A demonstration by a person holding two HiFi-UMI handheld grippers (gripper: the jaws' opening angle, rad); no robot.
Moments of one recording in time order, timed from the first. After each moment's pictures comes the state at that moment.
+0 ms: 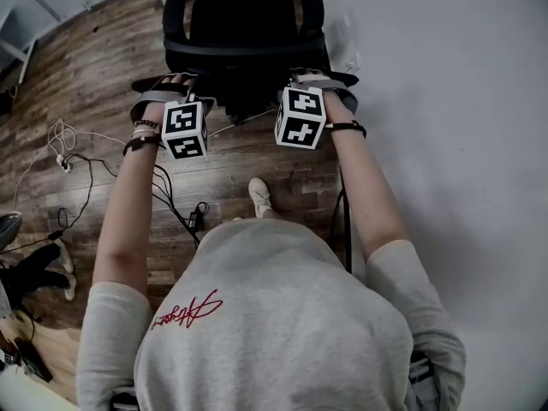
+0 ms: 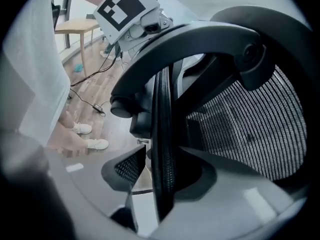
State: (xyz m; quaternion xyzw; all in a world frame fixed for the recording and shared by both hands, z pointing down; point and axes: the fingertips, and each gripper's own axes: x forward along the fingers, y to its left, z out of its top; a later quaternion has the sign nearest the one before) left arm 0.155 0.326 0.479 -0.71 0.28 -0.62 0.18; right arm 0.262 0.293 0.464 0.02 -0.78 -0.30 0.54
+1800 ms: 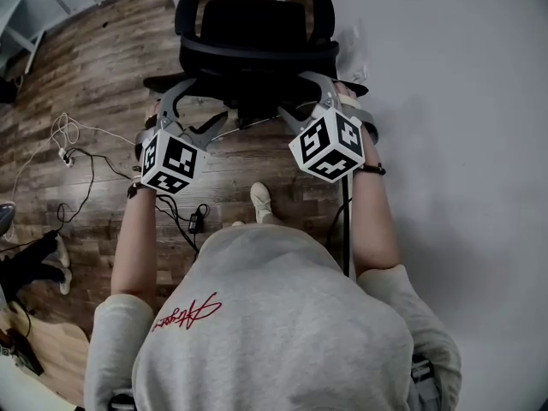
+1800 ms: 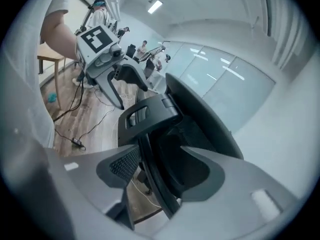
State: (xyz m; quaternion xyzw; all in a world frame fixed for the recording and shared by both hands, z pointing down) left arm 0.154 0.365 0.389 -0.79 0.51 -0.33 0.08; right arm 0.257 0.318 0.367 0.15 -0.87 -0.26 0.39
